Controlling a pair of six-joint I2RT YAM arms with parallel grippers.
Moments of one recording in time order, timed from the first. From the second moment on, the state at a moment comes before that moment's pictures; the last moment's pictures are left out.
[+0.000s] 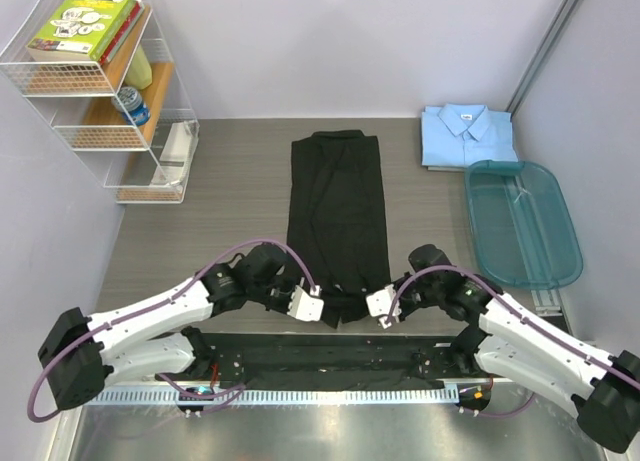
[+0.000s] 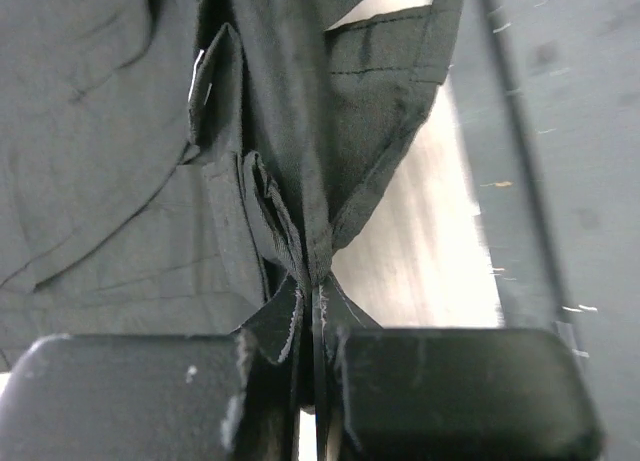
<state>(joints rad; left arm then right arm) -0.91 1.05 0.59 -0.40 0.38 0.92 0.71 0.80 0.43 -0.49 -0.48 -1.16</state>
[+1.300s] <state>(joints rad) -0.43 1.82 1.48 -0.84 0.56 1.11 0.35 1.66 1.22 -0.66 -0.54 -1.26</state>
